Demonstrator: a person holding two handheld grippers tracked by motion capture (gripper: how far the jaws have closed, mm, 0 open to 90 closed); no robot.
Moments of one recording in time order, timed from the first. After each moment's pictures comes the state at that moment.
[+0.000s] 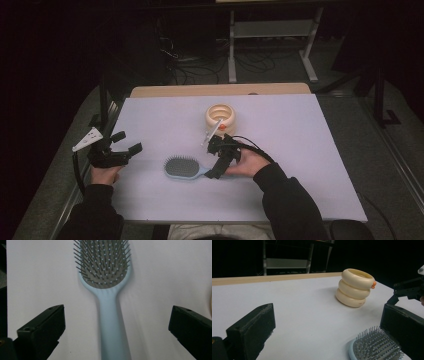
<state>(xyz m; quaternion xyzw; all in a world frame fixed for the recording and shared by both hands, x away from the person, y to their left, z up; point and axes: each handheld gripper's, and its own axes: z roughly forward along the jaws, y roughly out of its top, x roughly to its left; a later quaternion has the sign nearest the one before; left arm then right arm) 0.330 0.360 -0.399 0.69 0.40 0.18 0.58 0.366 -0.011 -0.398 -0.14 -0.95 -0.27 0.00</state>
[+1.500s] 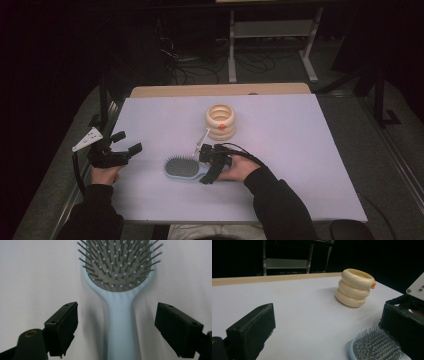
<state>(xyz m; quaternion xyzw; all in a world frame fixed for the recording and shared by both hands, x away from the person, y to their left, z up) 0.330 0.360 -0.399 0.69 0.40 0.18 0.58 0.363 0.015 -0.425 -0.11 -0.97 -0.23 0.02</state>
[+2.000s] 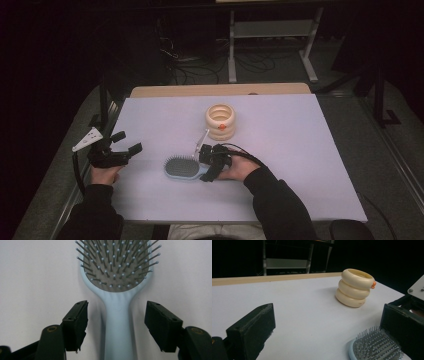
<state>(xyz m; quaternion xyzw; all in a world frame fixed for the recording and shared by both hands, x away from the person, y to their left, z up) 0.330 0.360 -0.399 0.69 0.40 0.18 0.58 0.362 0.016 -0.425 -0.10 -0.97 -0.23 0.00</state>
